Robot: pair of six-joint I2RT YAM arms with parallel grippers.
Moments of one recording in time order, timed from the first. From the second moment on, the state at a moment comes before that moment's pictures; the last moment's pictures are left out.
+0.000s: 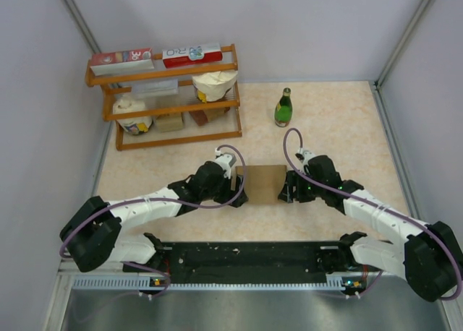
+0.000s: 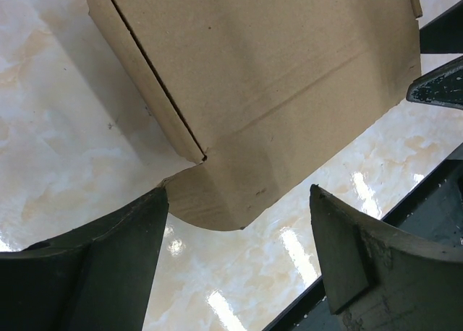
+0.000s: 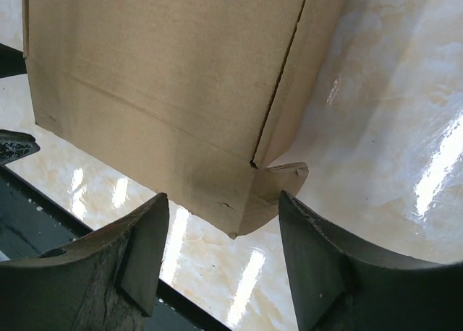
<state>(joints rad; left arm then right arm) -0.82 1.29 0.58 0.02 0.09 -0.52 0.50 1.06 0.48 -0.25 -0.25 0.43</state>
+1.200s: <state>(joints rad) -0.83 1.31 0.59 0.06 0.16 -0.55 0.50 1.05 0.48 -0.23 -0.32 0.45</state>
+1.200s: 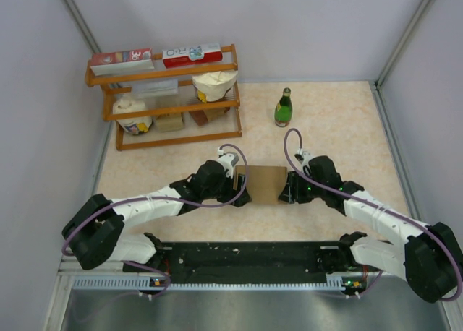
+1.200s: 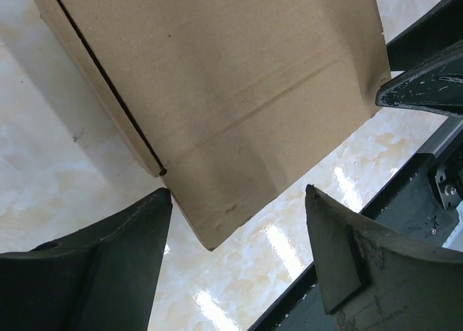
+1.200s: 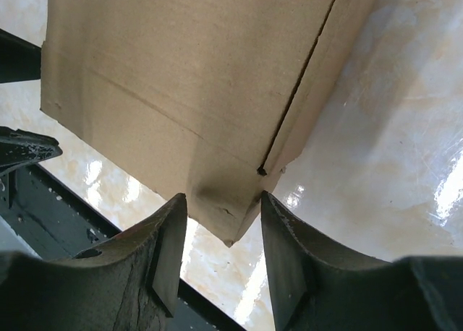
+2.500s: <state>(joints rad) -0.83 1.37 0.57 0.11 0.14 -0.50 0.50 1.08 0.46 -0.19 -0.29 0.45</state>
